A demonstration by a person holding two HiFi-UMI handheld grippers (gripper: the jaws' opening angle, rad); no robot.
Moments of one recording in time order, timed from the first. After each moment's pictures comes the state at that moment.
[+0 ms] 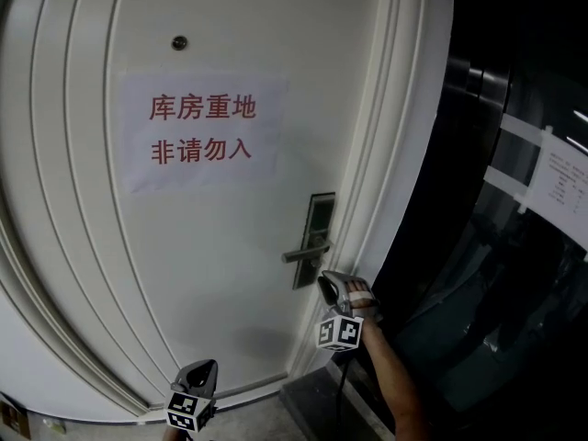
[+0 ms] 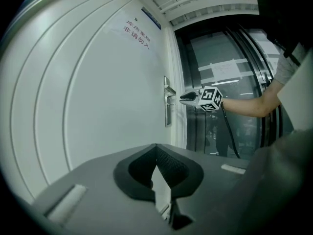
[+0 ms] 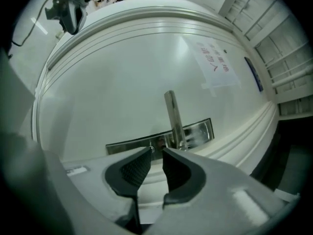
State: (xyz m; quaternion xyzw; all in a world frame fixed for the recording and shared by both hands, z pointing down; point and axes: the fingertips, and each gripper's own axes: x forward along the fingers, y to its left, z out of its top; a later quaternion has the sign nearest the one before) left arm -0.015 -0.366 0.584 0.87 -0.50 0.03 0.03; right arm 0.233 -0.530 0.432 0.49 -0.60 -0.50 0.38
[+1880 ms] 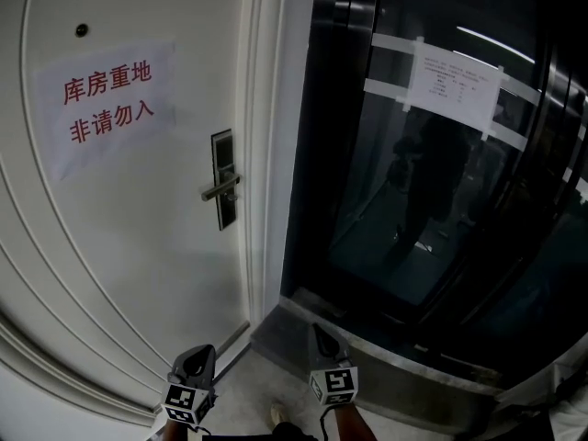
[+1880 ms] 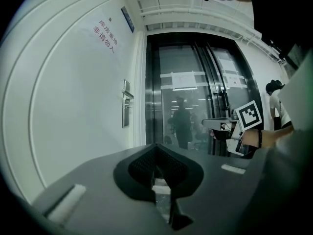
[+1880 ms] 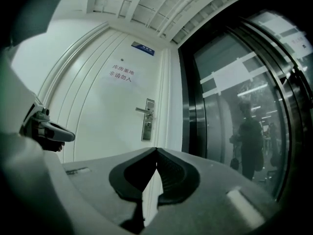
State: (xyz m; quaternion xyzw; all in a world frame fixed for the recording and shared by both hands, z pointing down) left arm 0.024 -0.261 0.576 0.96 -0.28 0.04 0.00; right arm 0.250 -0.179 0.545 0.77 -0.63 -0.06 0.02
